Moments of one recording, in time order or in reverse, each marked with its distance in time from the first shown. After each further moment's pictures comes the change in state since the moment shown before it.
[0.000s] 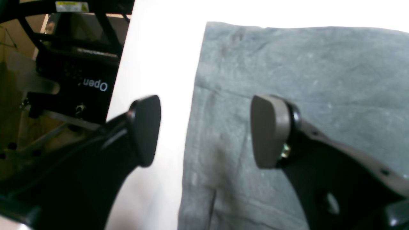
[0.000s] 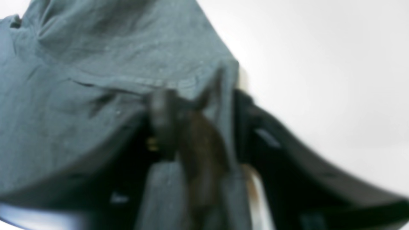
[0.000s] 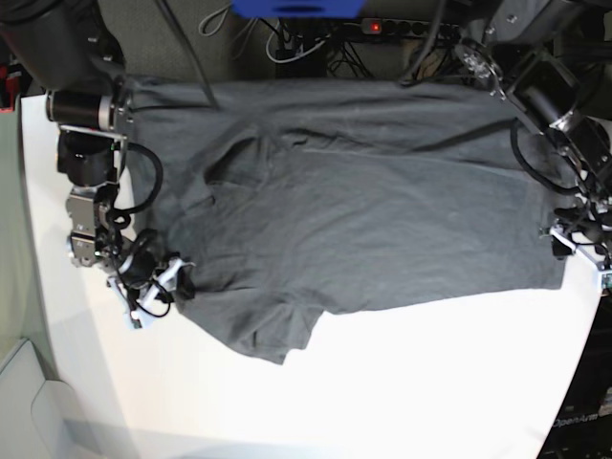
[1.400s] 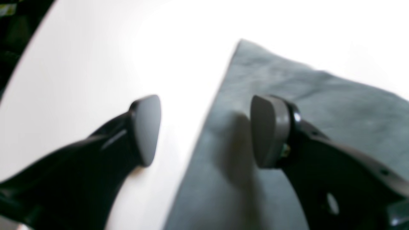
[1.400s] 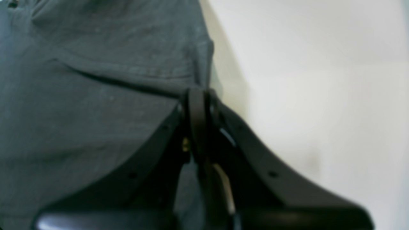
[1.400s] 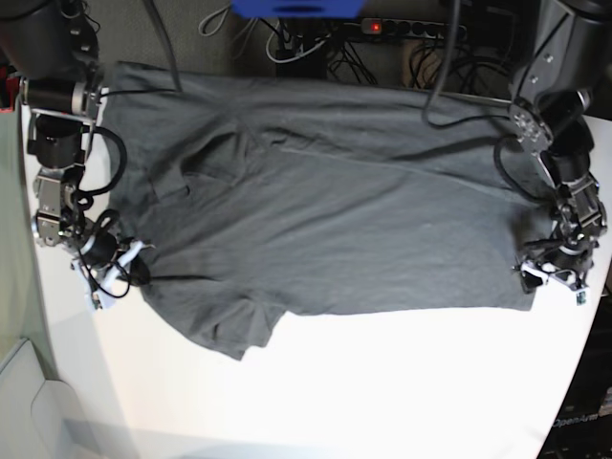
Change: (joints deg) left arm -15.0 -10.0 8.0 -51.2 -0.6 11.7 -35.0; right arm -4.1 7.1 0.4 0.8 1.8 1.5 2.2
